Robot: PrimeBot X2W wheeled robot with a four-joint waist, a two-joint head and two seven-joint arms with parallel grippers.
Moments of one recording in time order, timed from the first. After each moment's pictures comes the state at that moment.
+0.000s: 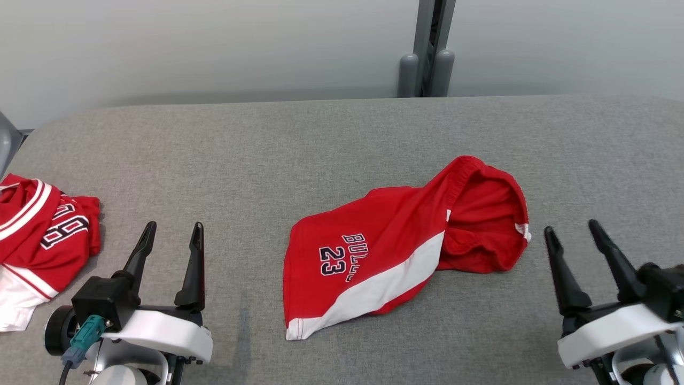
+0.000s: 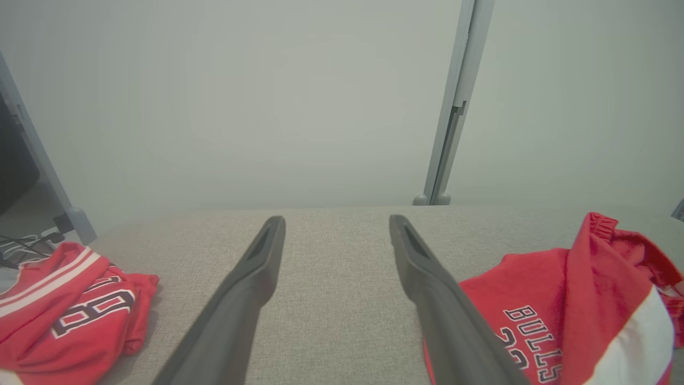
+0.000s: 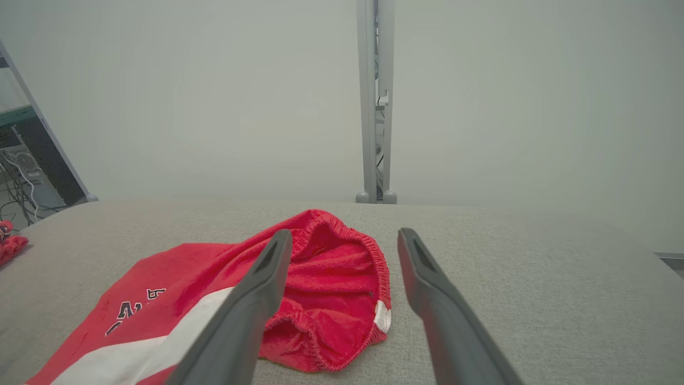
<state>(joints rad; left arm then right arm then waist) -0.09 0.36 -0.34 -0.01 -0.50 0.26 -0.16 -0.02 -0.14 0.03 -0.06 0.26 0.13 -0.02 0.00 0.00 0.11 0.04</state>
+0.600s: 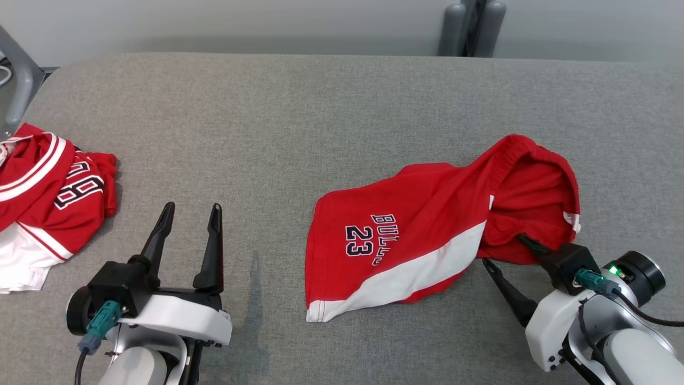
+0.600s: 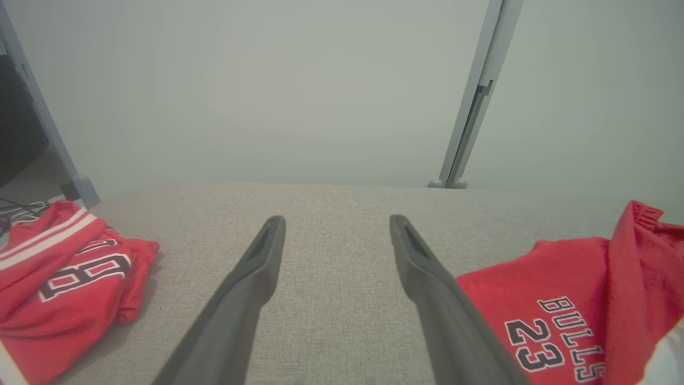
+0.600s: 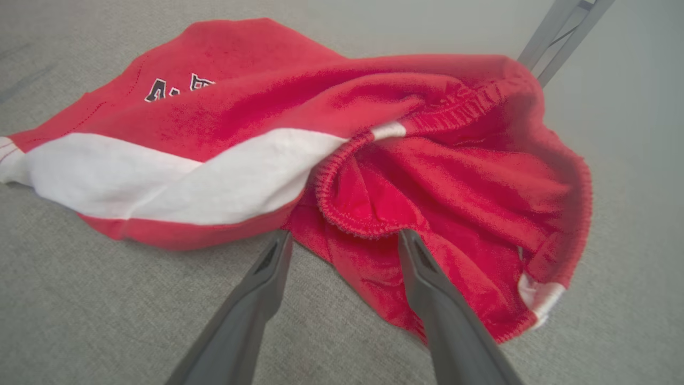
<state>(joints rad) -0.15 0.31 -0.37 0.02 -0.50 0.25 -0.20 -0.23 -0.41 0.44 0.12 0.23 0.13 0.16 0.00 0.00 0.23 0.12</state>
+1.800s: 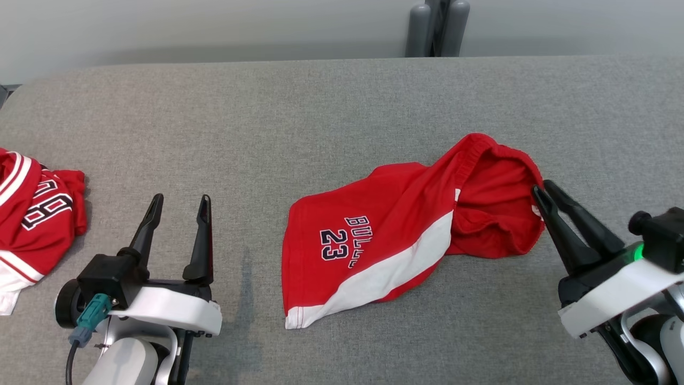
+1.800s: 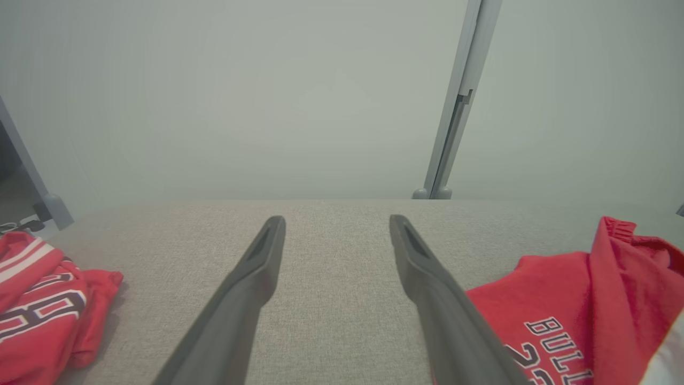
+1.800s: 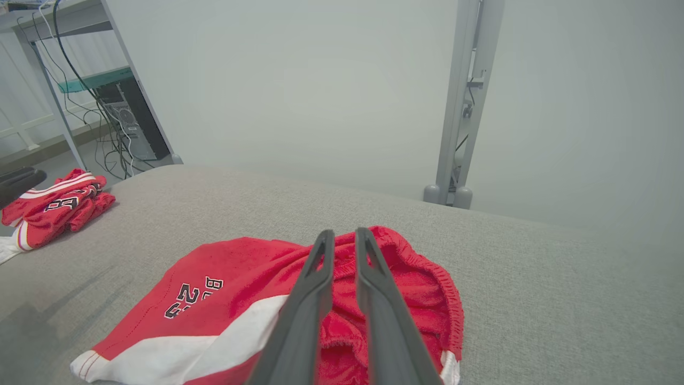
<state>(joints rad) -0.19 0.32 -0.37 0.06 -0.51 0.24 -0.22 -0.19 -0.40 0.25 -0.14 0.48 0.13 0.11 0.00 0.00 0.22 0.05</state>
